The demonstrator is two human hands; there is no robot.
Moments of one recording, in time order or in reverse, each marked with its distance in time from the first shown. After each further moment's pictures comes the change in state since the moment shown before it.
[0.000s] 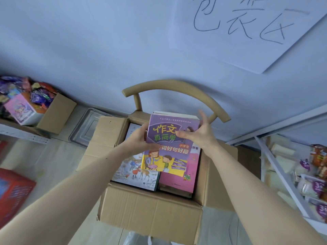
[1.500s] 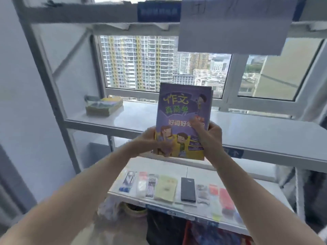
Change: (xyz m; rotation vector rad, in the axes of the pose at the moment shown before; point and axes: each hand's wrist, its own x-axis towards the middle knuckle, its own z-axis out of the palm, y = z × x) left_hand -1.090 -0.127 -0.346 -0.125 1.497 0.215; right_hand -0.734 -0.307 0.894 0.192 -1.394 -0.722
